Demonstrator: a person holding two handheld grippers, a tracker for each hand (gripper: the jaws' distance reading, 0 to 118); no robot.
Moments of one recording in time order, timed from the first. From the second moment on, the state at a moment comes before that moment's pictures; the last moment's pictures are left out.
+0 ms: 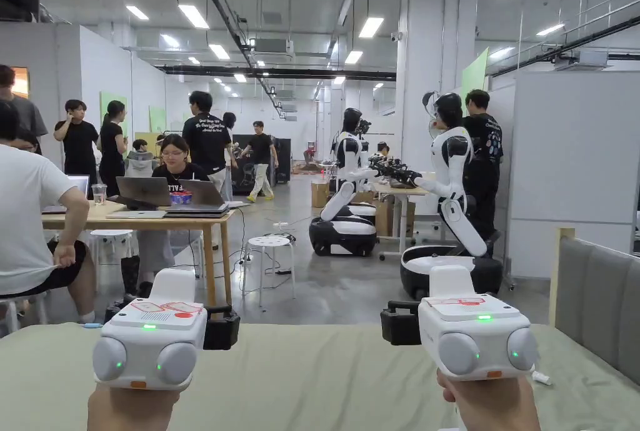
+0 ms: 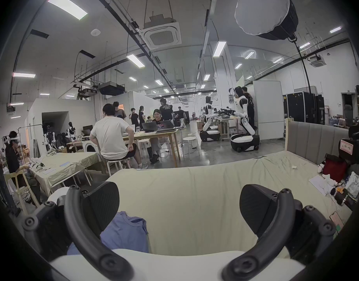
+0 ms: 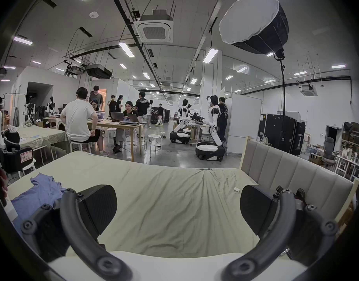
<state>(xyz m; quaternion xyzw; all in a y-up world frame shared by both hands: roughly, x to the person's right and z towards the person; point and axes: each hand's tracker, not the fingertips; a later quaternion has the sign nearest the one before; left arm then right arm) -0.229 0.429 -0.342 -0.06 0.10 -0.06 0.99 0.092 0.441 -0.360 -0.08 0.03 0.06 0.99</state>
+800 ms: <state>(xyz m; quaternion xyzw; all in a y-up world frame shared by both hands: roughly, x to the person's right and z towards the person) -0.231 0.427 -0.343 -0.07 0.11 -0.06 0.99 0.094 0.440 -0.359 -0.08 0.04 0.06 0.99</state>
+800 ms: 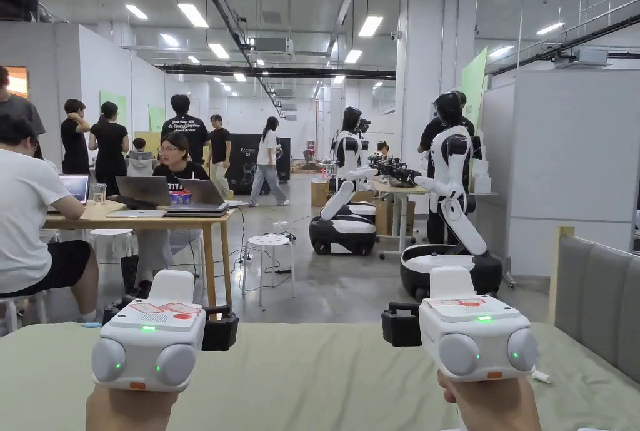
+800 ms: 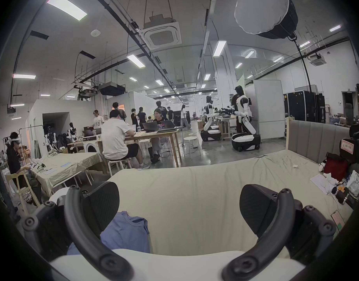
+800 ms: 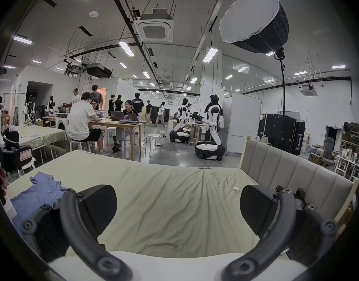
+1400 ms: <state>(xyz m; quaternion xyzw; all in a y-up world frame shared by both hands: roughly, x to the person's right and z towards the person) -0.230 0.429 -0.341 -0.06 0.11 -0.06 0.99 0.096 0.436 -0.363 -0.08 0.03 0.06 0.99</state>
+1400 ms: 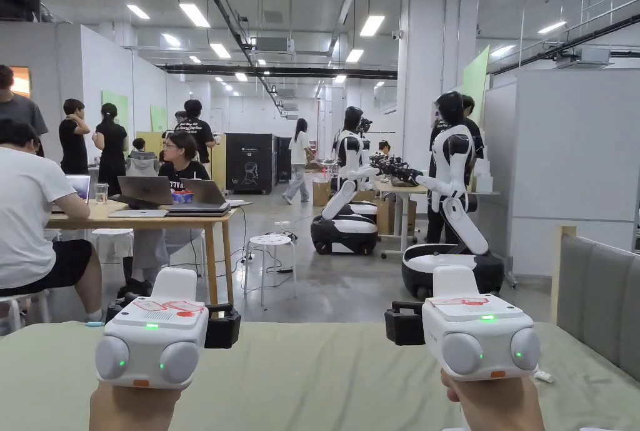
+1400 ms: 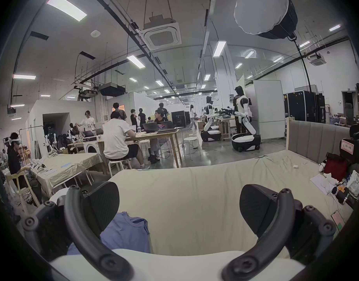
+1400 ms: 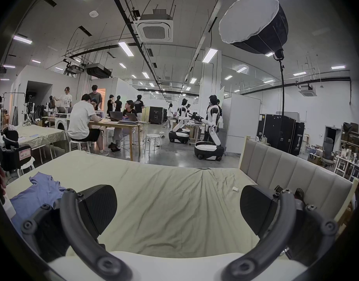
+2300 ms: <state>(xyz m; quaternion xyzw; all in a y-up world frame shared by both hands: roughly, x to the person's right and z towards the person) -0.230 0.431 -0.342 -0.06 0.13 -0.06 0.99 0.097 0.439 -0.358 -0.07 0.02 0.07 1.00</state>
